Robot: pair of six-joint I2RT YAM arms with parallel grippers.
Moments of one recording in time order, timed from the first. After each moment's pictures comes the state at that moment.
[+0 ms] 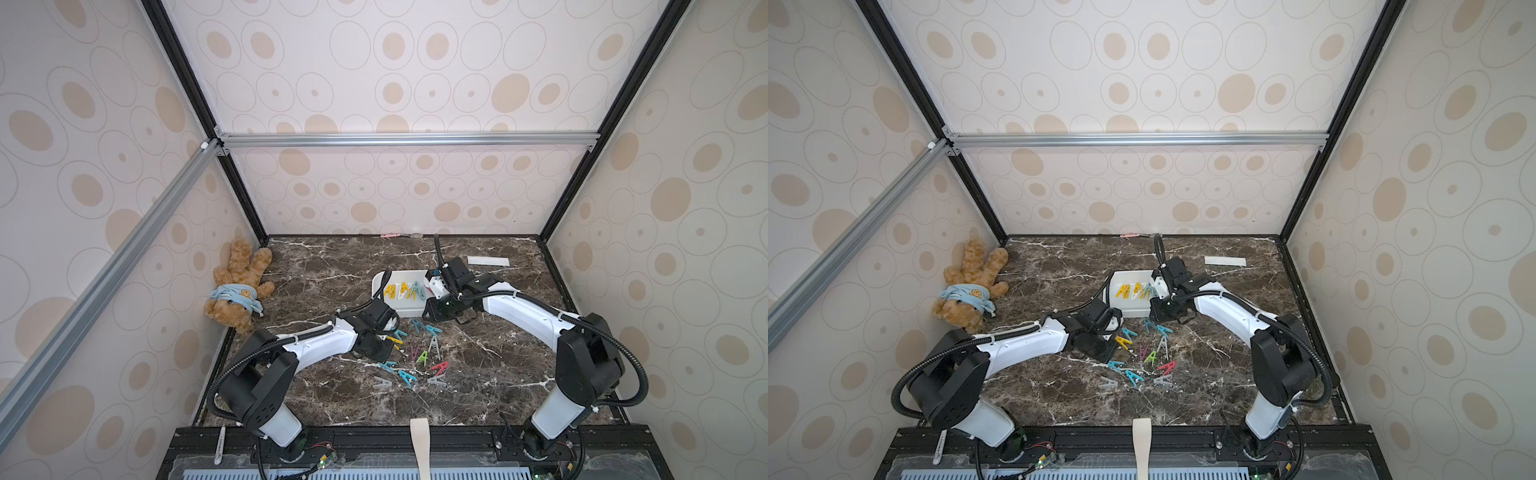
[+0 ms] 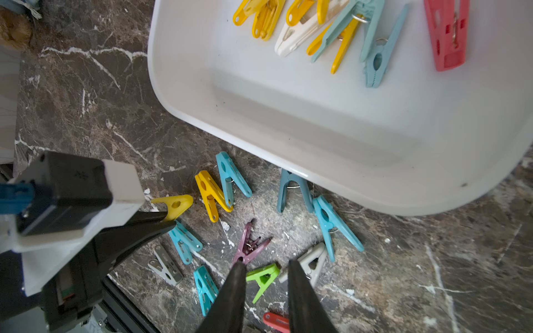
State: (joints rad) left arm -0.71 1.55 0.88 -0.55 0.11 -0.23; right arm 0.56 1.68 1.27 -0.70 -0.29 0.27
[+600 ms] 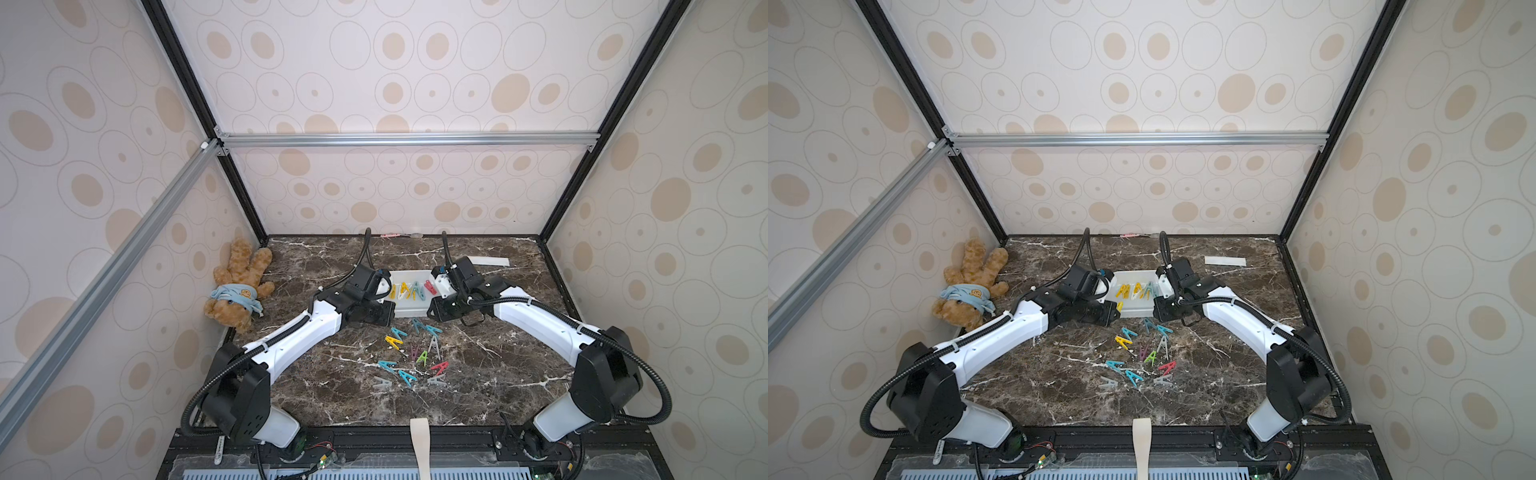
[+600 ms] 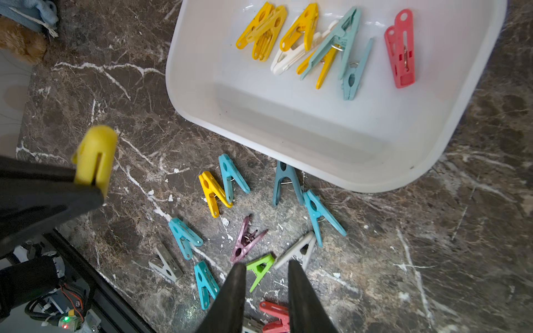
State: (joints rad) left arm -0.59 1.53 1.17 -0.55 0.24 -0.33; right arm 0.56 1.57 1.23 -0.69 -0.23 0.27
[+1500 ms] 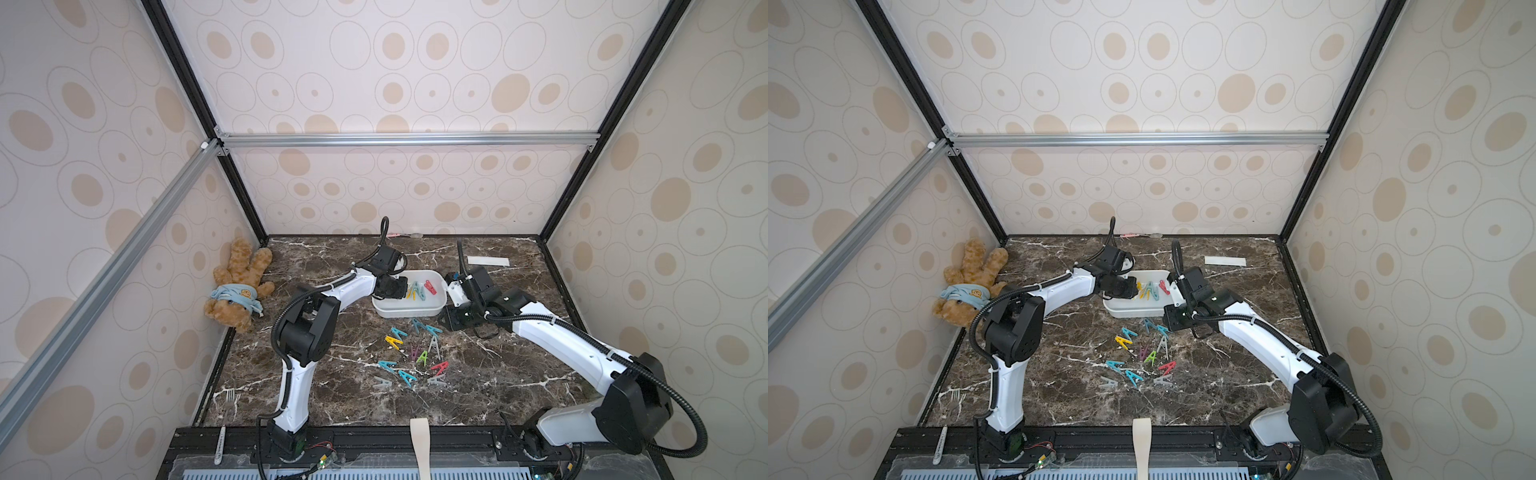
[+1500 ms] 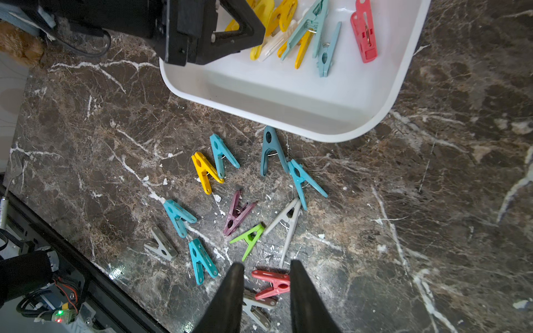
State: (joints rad) left arm -0.51 2.10 1.58 -0.46 0.21 -0.34; right arm 0.56 1.39 1.09 -0.71 -0.18 0.31
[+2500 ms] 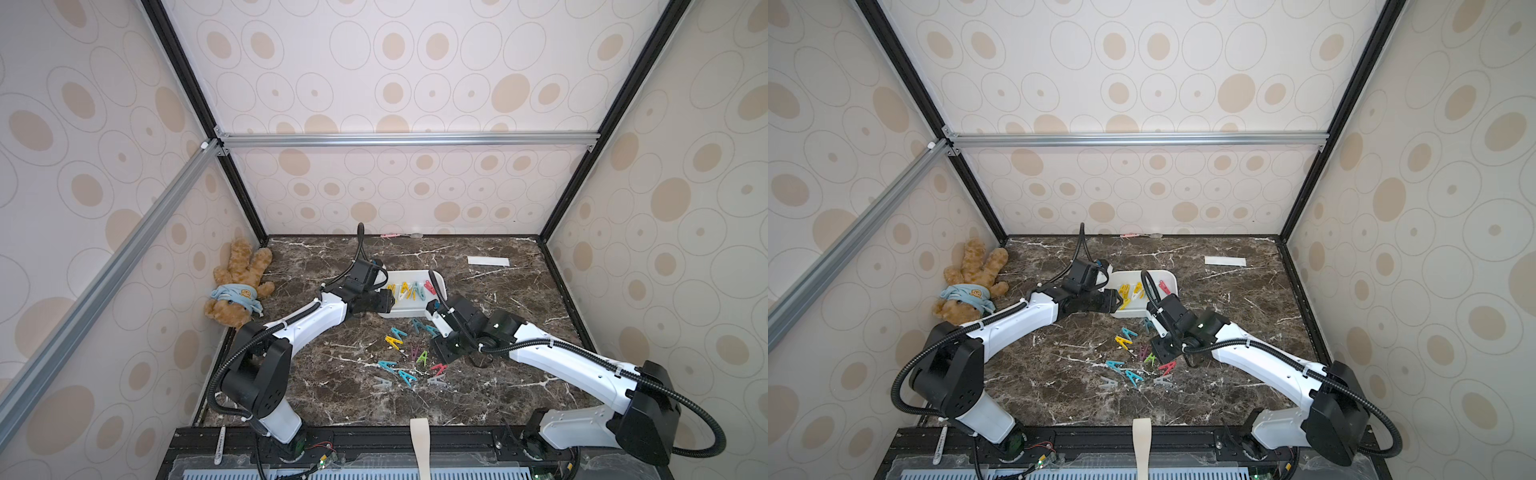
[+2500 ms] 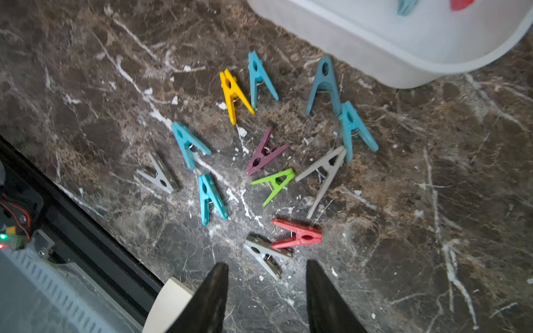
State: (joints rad) left arm -0.51 1.59 1.07 -0.37 0.13 -0.34; right arm 0.87 1.31 0.98 -0.79 -0.02 0.30
